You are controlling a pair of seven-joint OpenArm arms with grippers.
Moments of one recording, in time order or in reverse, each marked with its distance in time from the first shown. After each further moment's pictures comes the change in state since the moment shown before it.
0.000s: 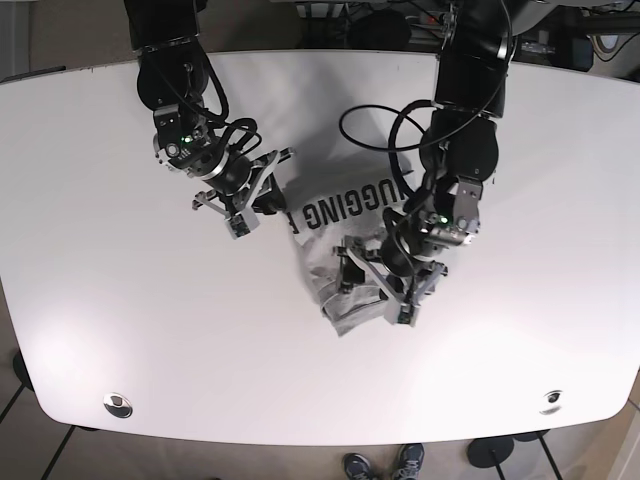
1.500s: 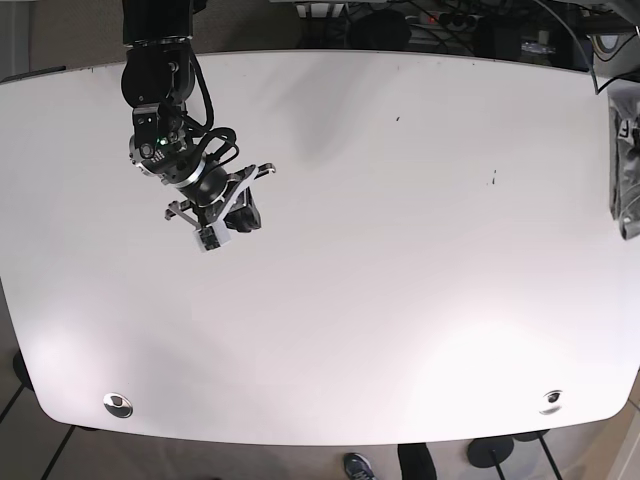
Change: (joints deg) left arm 11.2 -52.0 -18.5 -60.0 15.7 -40.3 -36.6; right arm -0.7 -0.7 7.5 6.0 0.2 0.7 -2.7
